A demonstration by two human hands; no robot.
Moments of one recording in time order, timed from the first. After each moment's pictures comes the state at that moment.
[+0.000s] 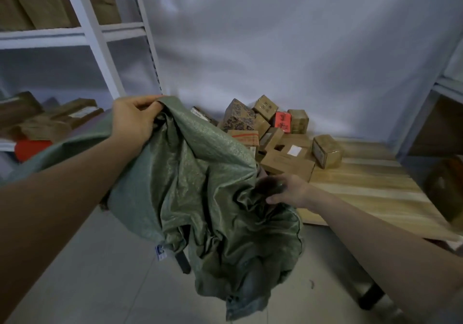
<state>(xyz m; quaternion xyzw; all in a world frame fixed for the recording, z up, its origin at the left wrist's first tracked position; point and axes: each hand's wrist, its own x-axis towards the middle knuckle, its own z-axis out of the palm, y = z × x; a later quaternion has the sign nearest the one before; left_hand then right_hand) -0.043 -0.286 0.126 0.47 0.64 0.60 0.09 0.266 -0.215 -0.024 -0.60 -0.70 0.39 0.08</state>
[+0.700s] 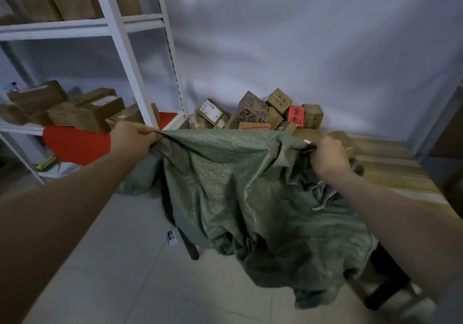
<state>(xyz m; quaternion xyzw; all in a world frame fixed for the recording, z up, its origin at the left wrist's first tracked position) -0.085 -0.328 0.079 0.45 0.78 0.43 0.05 0.281 -0.213 0.019 -0.66 -0.70 0.08 0.25</state>
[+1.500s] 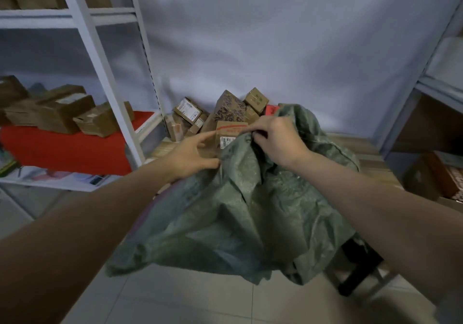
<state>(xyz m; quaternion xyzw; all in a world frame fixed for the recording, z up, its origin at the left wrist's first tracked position) 0.037 -0.301 0.054 0.65 0.63 0.31 0.30 0.254 -0.247 0.069 -0.39 -0.85 0.09 0.35</state>
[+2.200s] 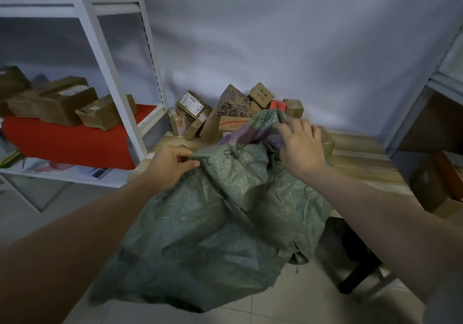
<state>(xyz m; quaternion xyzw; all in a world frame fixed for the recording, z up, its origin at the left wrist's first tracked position) -0.006 -0.309 0.011 0.63 0.66 0.36 0.20 0.279 -0.221 0.019 -0.55 -0.80 -0.11 0.21</state>
